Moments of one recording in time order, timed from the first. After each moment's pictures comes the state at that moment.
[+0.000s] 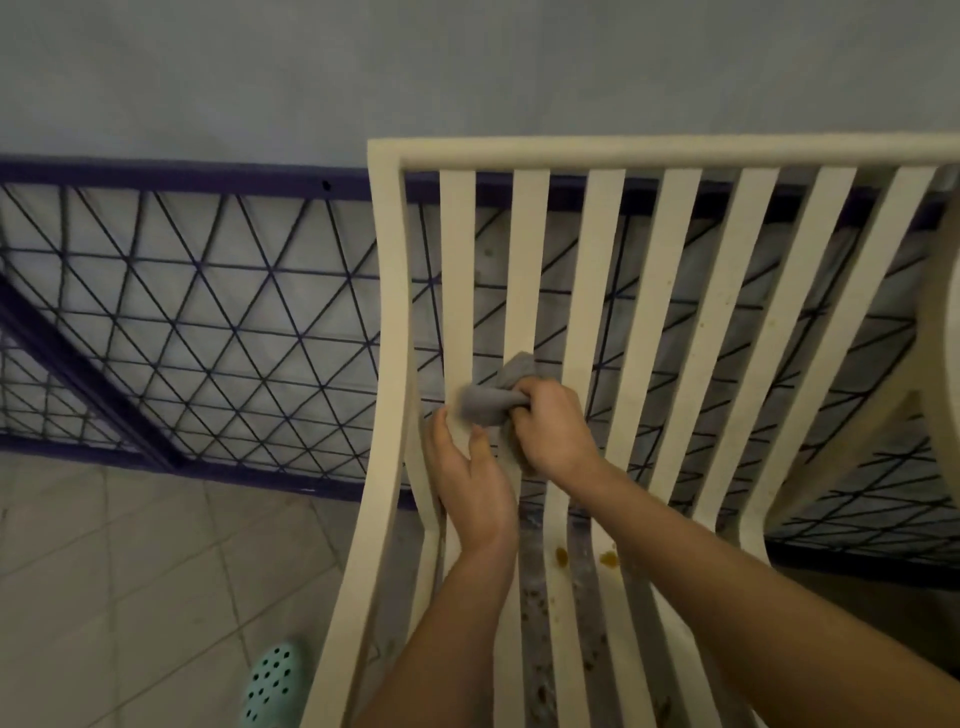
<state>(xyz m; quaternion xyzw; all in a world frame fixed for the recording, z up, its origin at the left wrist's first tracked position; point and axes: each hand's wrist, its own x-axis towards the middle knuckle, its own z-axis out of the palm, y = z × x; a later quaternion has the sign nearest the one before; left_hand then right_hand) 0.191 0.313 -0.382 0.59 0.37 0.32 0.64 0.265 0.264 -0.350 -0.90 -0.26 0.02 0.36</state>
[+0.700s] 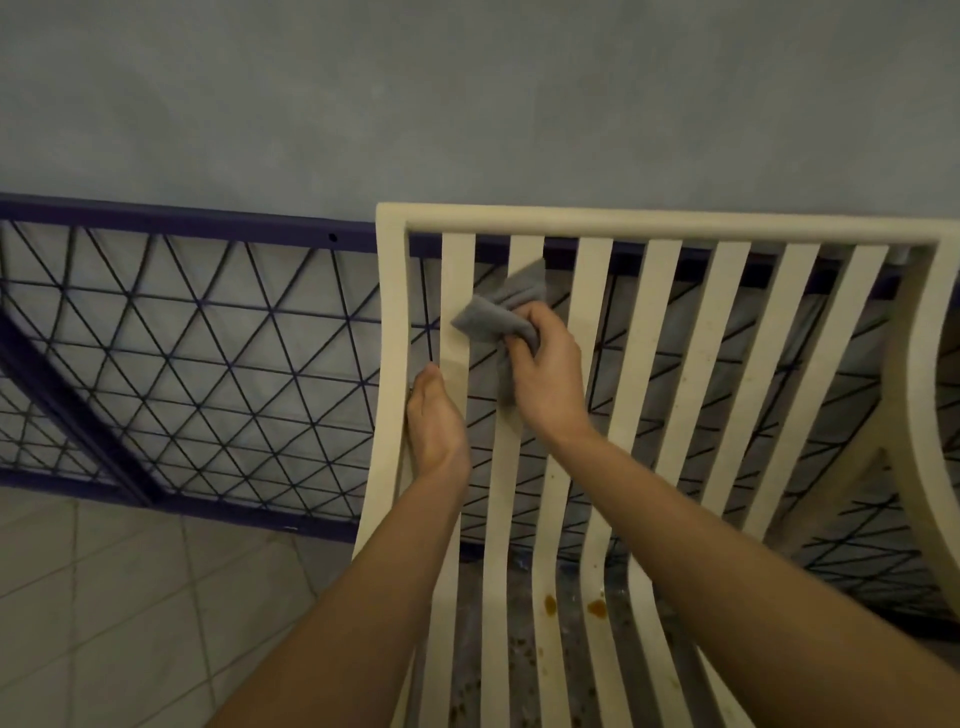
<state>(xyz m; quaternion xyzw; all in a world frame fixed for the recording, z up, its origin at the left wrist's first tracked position) 0.237 0.360 -0.302 0.51 0.35 0.26 0.75 0.302 0.289 -0.281 -0.75 -0.26 -0.10 0.60</state>
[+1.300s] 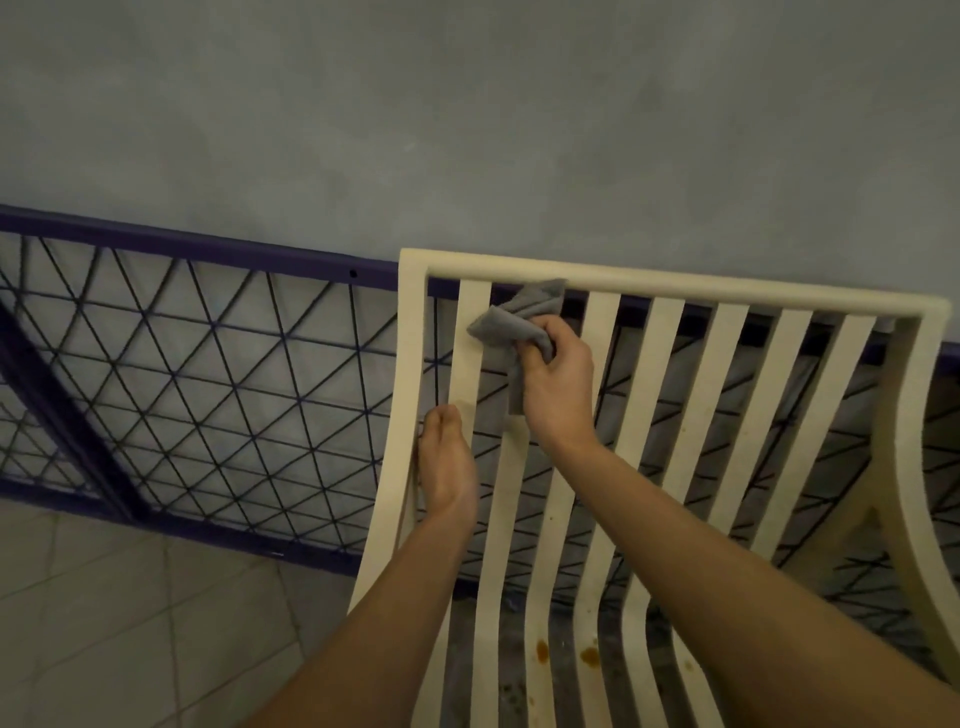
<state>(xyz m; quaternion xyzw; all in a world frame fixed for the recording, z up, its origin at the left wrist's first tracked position) 0.237 0.359 -0.300 0.54 0.31 0.26 0.74 0.310 0.298 -0.251 -0.71 -0.25 -0.12 0.65</state>
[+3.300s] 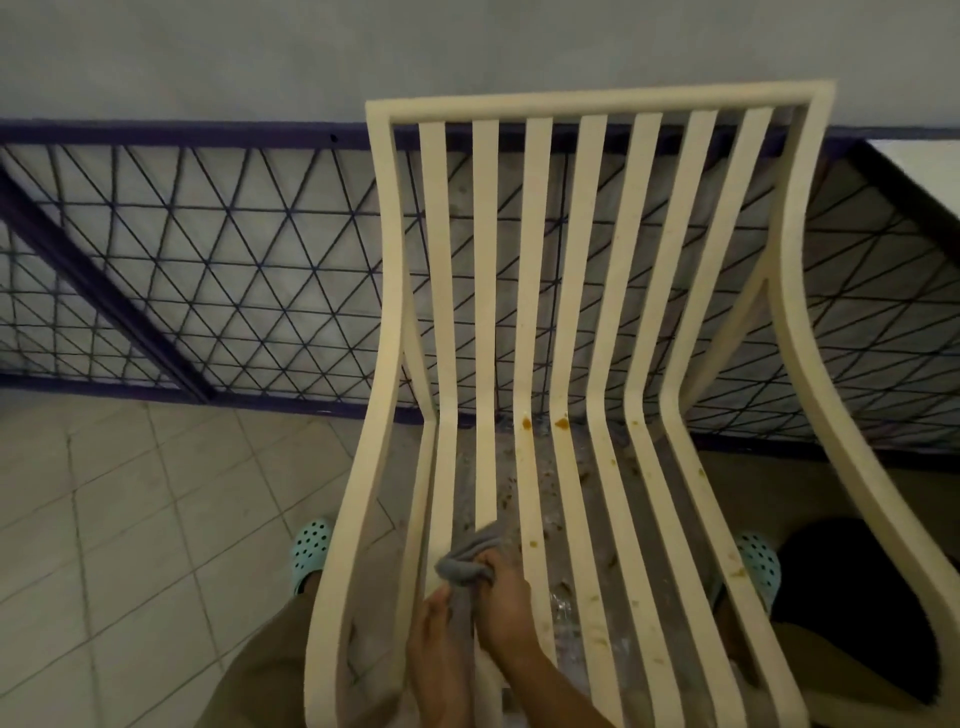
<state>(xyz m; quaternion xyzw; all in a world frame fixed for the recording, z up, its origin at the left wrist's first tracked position) -0.100 0.227 -0.464 0.55 0.50 0.07 0.66 -0.031 0.173 -0.467 -0.90 -0.11 0.20 0.37</state>
